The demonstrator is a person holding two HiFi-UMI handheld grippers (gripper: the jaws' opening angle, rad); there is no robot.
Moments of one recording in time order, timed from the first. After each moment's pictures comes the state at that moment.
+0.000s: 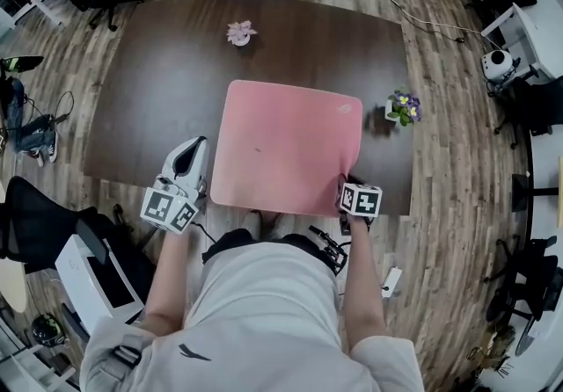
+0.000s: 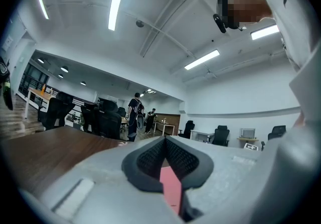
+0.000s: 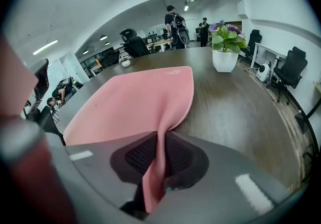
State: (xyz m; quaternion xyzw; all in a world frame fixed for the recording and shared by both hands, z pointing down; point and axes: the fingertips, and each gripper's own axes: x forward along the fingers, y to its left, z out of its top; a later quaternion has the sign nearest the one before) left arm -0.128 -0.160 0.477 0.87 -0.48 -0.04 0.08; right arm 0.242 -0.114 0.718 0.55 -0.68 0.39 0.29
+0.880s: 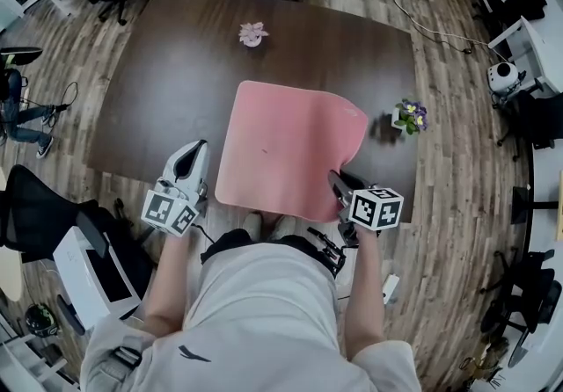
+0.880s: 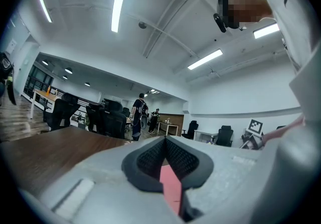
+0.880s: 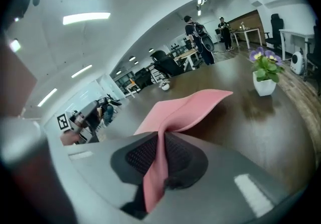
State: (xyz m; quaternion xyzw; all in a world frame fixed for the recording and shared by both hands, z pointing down) left arm -0.149 -0.149 0.479 0.86 -0.50 -0.04 0.09; right arm 0.150 -0.126 0.581 0.42 -0.80 0.40 0.16
